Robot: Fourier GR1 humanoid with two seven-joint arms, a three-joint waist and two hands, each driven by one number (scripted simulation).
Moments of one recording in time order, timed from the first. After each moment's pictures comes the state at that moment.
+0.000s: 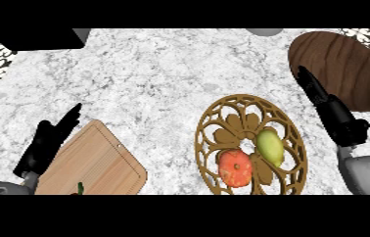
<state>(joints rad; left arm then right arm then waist) -0.06 0.62 -0.31 -1.34 0.27 0.10 0.14 -0.20 -0.47 0.11 -1.37 -0.11 0.05 -0.16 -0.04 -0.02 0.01</state>
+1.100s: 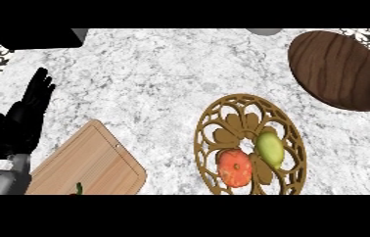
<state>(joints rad) -0.12 0.53 -0.11 -1.50 0.28 0.31 0.04 0.57 -0.28 -0.11 -1.79 0.09 -0.36 -0.98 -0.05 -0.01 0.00</state>
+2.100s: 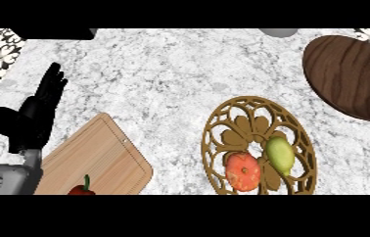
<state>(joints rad) -0.15 0.47 -0.11 -1.53 0.21 0.27 0.08 0.77 -0.47 -0.16 -2.34 0.45 -0.20 -0.32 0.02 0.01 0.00</state>
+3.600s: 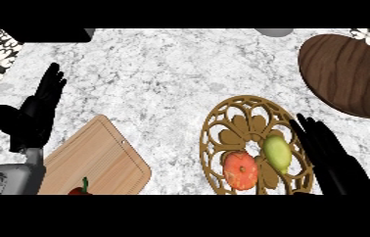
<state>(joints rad) -0.15 0.38 -0.01 -1.51 0.12 0.20 0.10 0.25 -0.38 0.23 -2.02 1.06 0.02 0.15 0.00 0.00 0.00</state>
